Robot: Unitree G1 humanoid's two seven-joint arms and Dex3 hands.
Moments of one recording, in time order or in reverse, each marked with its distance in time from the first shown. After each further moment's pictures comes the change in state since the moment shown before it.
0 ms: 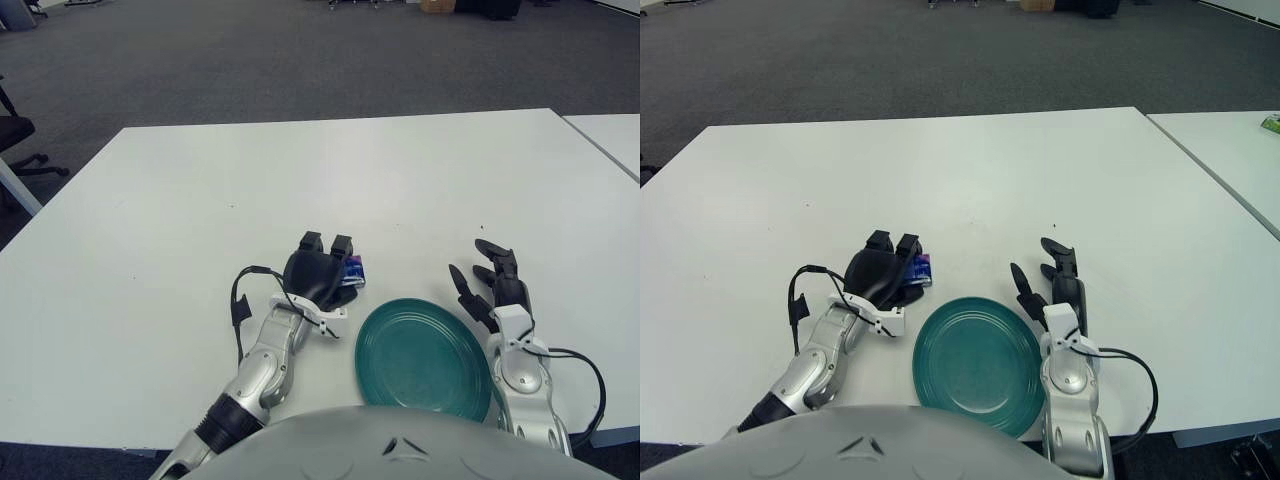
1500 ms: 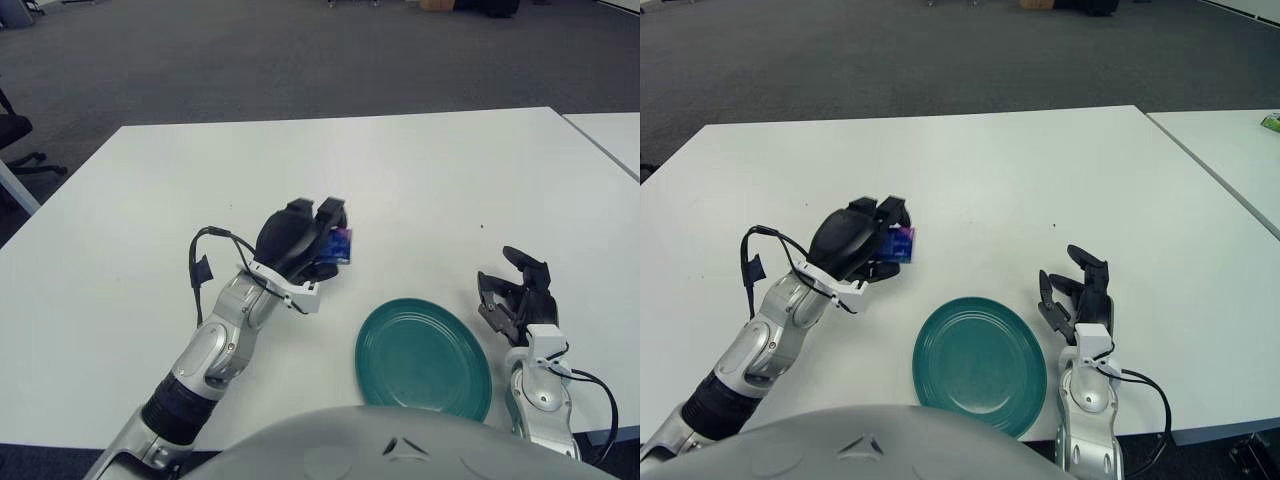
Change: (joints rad) left arm -0.059 0.160 0.109 -0.401 -0.300 -0.199 -0.123; right arm 0.008 0.024 -0.128 0.097 0.119 -0.182 0.003
